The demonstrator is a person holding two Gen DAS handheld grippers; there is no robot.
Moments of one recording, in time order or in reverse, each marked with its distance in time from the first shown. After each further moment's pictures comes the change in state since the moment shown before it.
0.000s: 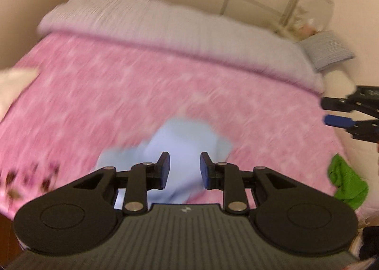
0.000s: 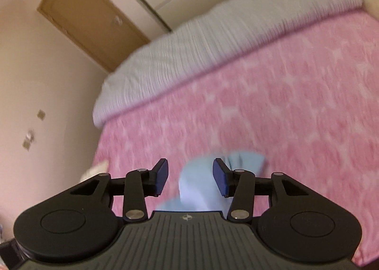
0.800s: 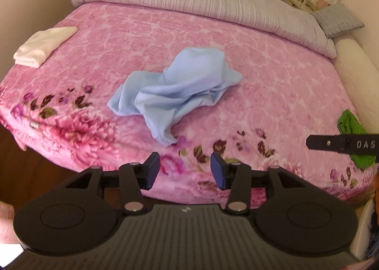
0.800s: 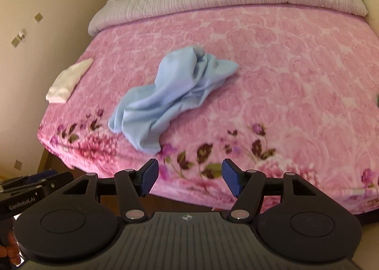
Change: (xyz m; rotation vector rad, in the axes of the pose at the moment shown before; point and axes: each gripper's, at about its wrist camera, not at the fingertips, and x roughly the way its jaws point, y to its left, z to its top) left arm -0.117 -0.034 -0.181 0.003 0.070 0.137; right arm -0.097 -0.003 -0.215 -0.317 0.217 -0.151
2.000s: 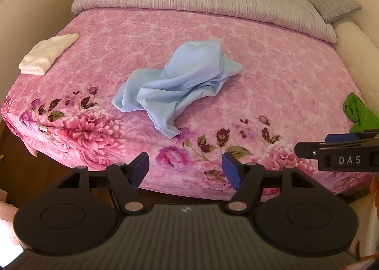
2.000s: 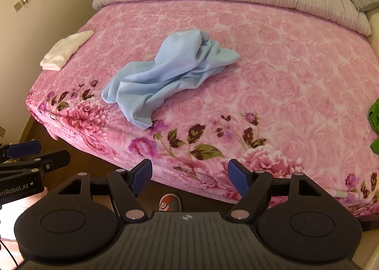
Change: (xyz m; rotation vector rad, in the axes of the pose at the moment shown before) left arm -0.008 -0.019 -0.020 0.066 0.002 0.053; right arm 0.003 0.021 -0.032 -0.140 0.046 -0.083
